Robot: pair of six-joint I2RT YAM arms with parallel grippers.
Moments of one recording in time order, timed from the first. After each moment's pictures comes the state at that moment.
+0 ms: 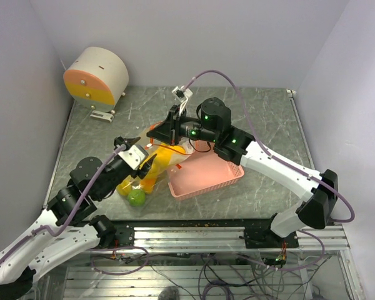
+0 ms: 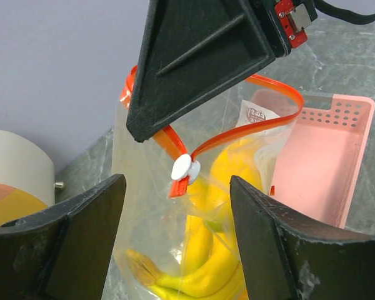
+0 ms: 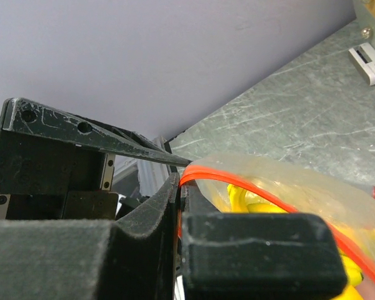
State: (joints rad) left arm -0.84 0.55 0.82 -0.29 -0.15 0.33; right arm 0.92 1.50 1.42 0.03 -0.39 0.48
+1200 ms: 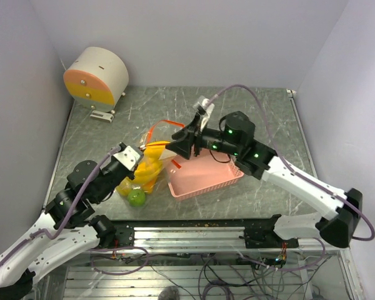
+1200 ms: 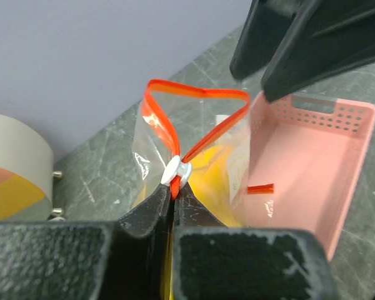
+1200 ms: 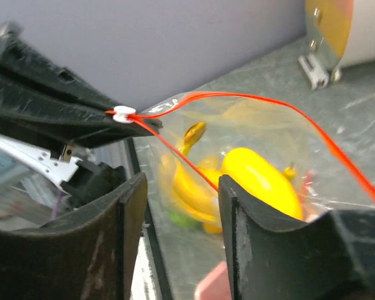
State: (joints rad) left arm -0.84 0.52 0.79 -0.27 -0.20 0.30; right arm 0.88 1.31 1.20 0.03 -0.38 0.30
